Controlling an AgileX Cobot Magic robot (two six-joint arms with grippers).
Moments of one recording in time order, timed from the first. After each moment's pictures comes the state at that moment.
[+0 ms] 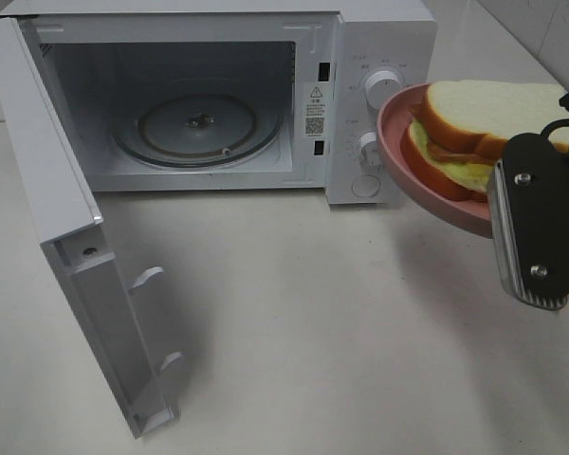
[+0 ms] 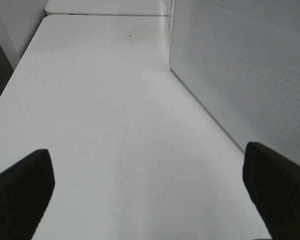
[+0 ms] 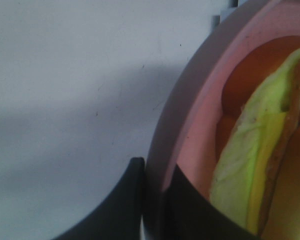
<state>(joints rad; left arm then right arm) 0.01 0.00 -0.50 -0.01 1.04 -0.01 0.65 1.04 -0.62 -0.46 0.65 -0.69</state>
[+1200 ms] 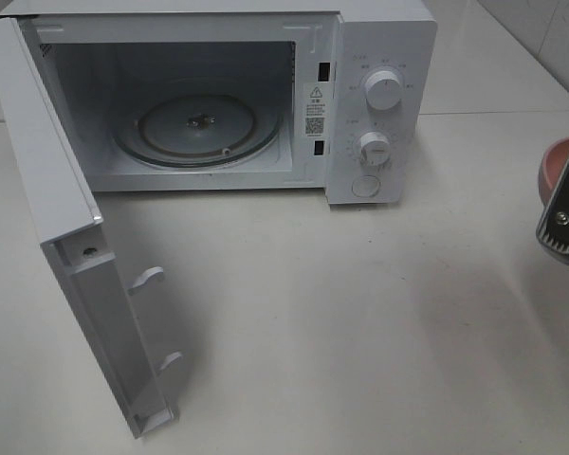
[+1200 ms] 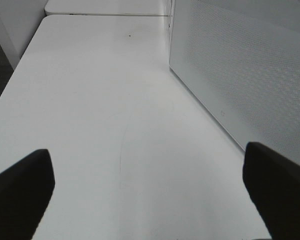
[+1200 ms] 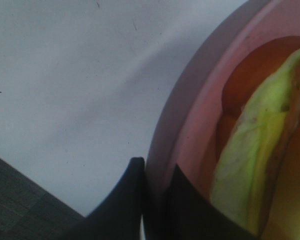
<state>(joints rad) 0.01 0.00 -0.50 -0.01 1.04 -0.01 0.65 1.04 -0.62 -0.55 1.02 -0.05</state>
